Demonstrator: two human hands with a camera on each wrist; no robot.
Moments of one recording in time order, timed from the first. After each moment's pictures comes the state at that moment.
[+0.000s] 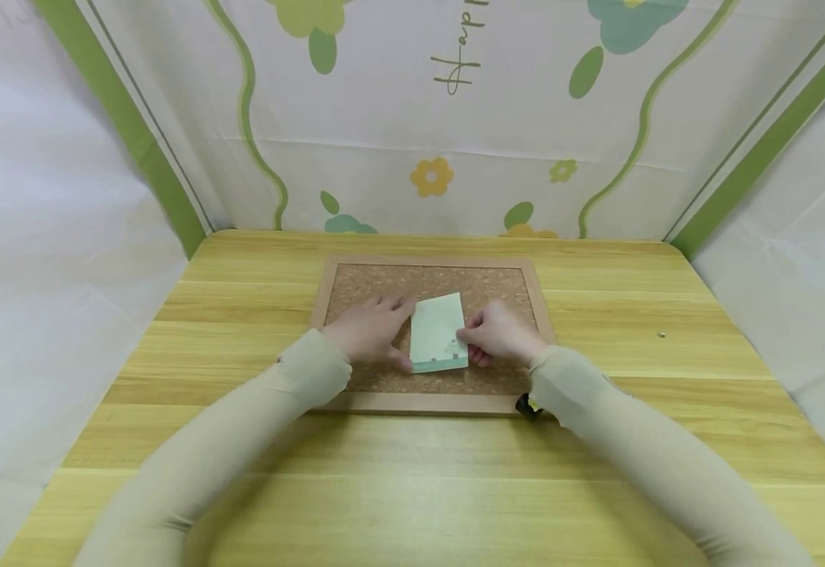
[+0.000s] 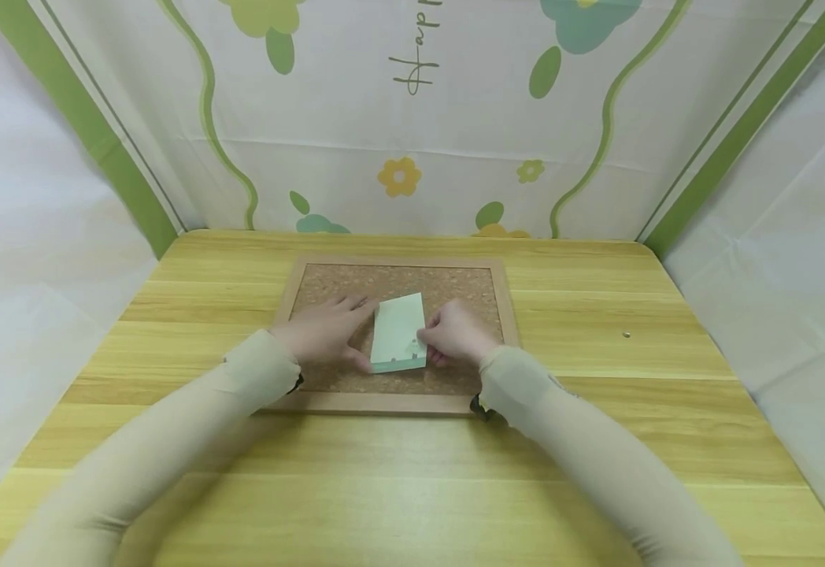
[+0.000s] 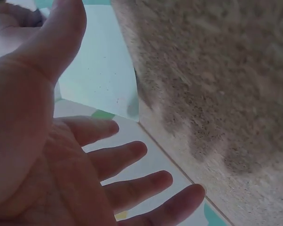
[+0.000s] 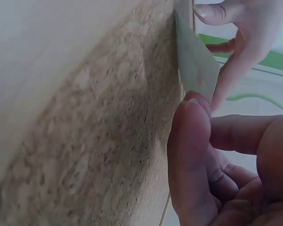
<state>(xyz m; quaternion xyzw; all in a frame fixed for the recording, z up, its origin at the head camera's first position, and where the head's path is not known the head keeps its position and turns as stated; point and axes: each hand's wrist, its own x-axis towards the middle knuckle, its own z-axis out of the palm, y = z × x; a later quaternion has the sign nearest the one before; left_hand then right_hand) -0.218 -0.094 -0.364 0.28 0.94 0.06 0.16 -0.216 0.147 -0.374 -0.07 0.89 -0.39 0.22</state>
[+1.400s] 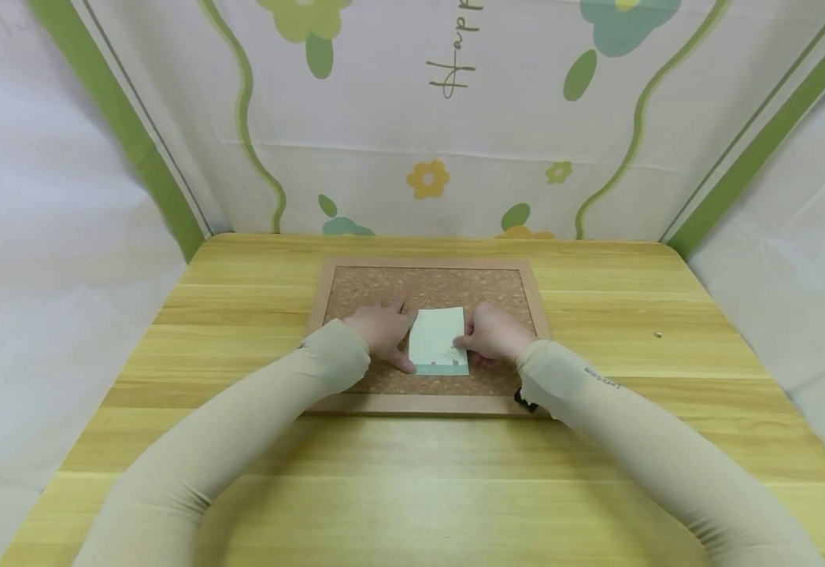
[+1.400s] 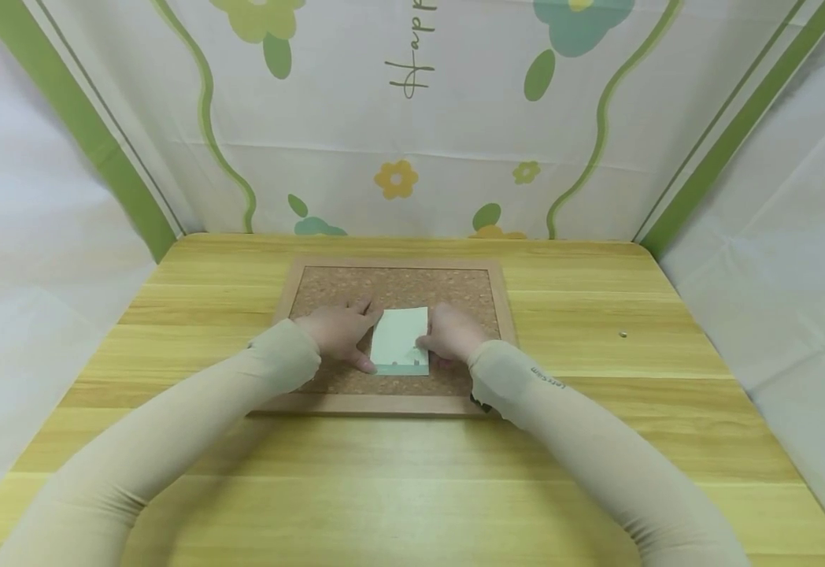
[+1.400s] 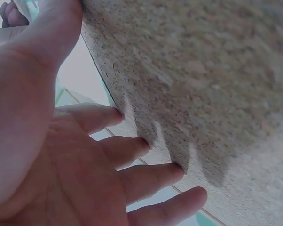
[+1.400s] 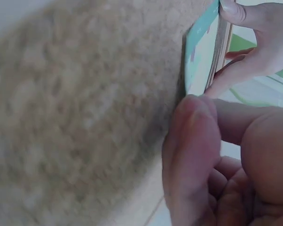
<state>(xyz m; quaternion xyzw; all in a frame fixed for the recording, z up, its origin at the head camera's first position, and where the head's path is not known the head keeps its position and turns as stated) -0.234 -0.073 -0.367 0.26 0.94 -0.02 0.24 -0.223 0.143 -0.376 -0.12 0.94 -0.23 0.21</state>
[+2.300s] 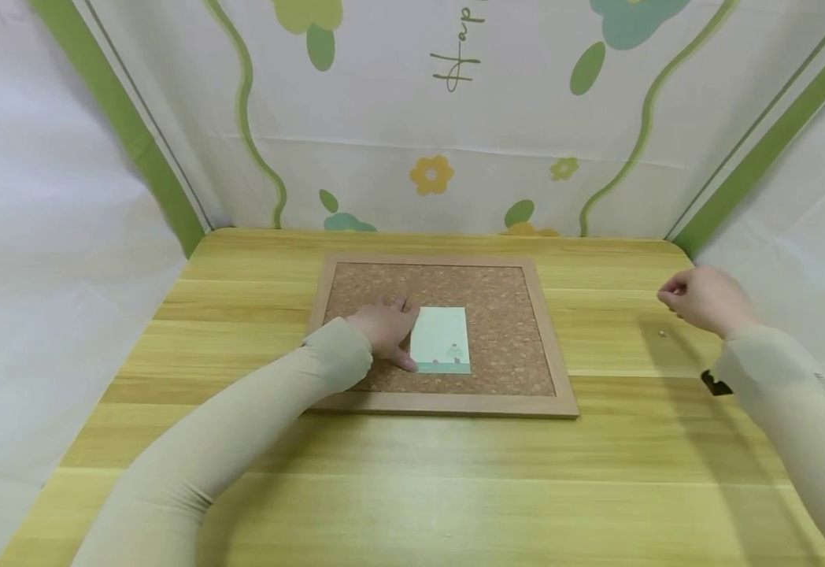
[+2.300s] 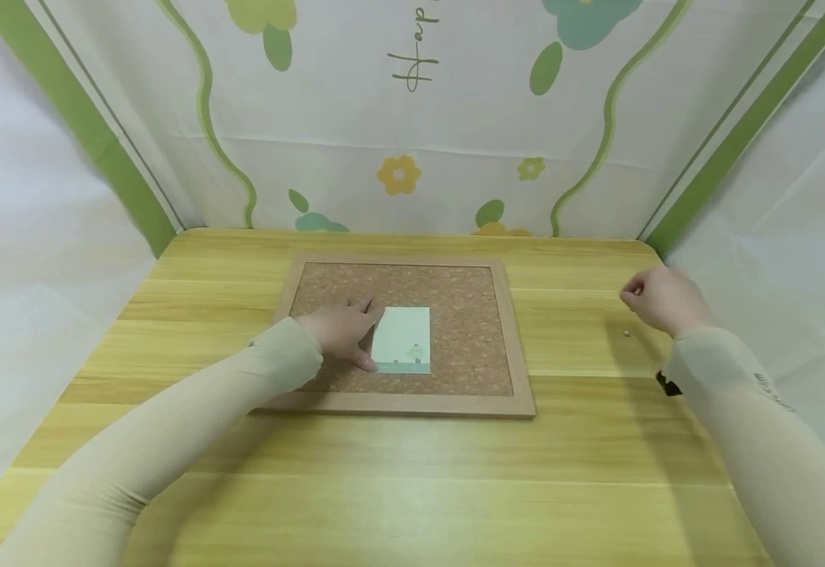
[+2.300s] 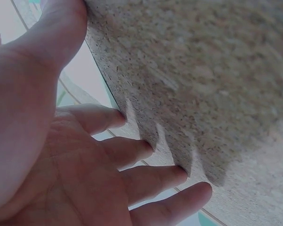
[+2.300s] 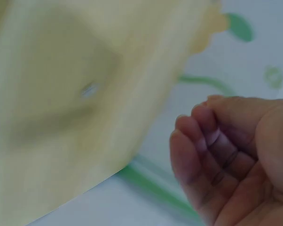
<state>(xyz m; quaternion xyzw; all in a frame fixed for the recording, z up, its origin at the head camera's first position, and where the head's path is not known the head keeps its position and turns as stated) -0.232 -0.072 -0.368 0.25 0.94 -0.02 0.25 -0.240 0.415 -0.344 -0.08 0.99 -0.13 0.03</state>
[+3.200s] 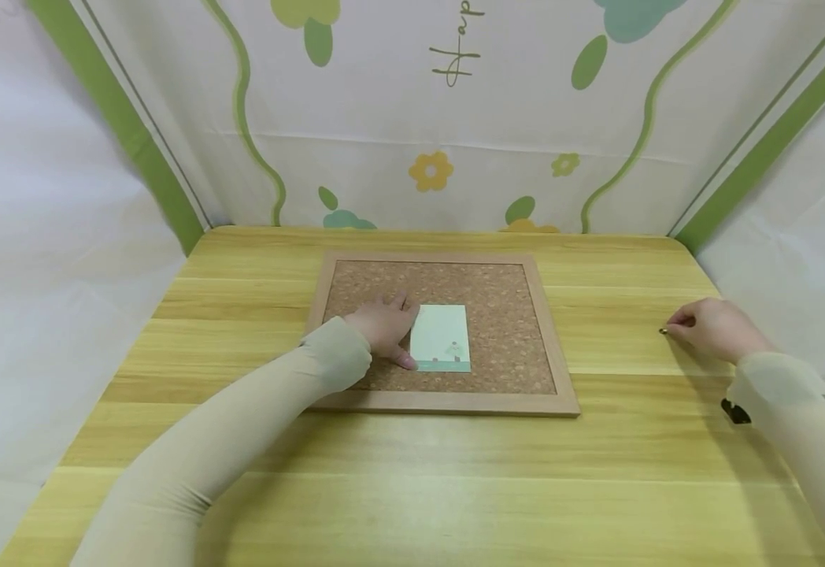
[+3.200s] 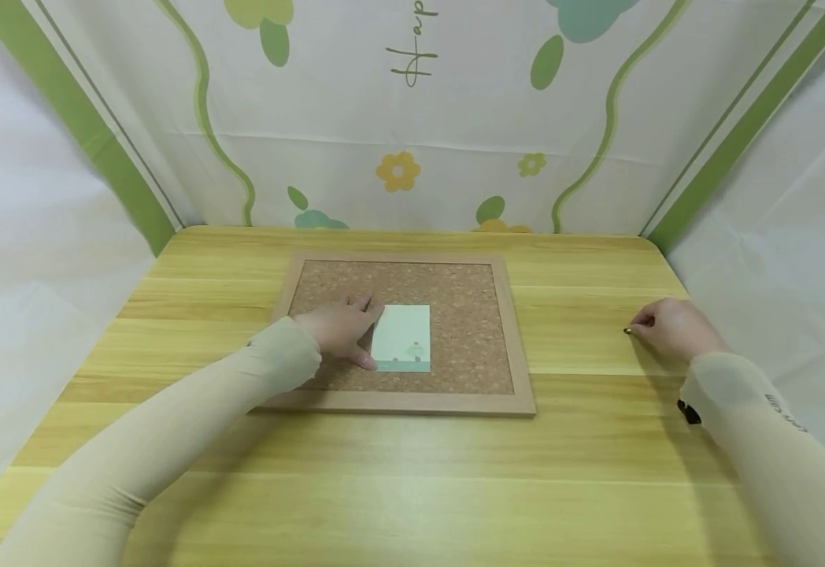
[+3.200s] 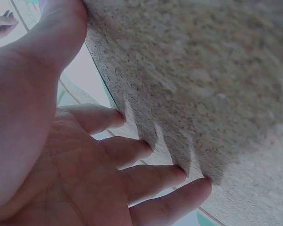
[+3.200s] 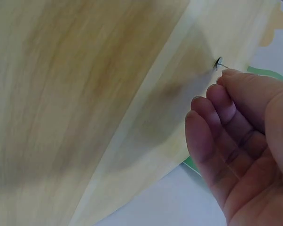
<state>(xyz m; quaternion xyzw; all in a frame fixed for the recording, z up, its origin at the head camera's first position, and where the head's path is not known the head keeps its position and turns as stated) -0.234 -0.072 -0.371 0.26 0.93 -0.01 0.25 -0.230 0.458 -0.396 -0.11 0.99 -0.11 0.06</state>
